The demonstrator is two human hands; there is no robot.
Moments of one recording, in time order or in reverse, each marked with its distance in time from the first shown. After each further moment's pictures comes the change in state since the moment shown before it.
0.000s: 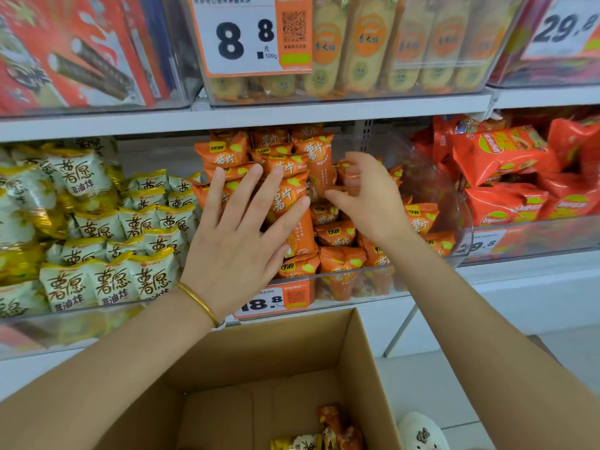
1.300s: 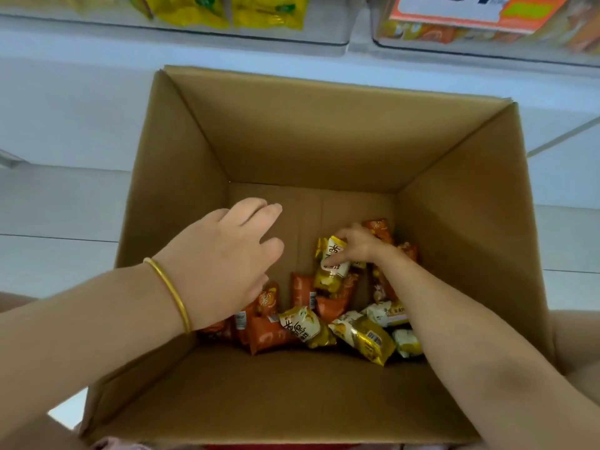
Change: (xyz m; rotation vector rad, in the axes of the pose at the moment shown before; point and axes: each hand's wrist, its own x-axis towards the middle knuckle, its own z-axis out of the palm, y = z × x) left_hand -0.281 0.045 0.002 -0.505 -0.820 0.100; right_hand -0.269 0.173 0.263 -0.353 -1.232 0.487
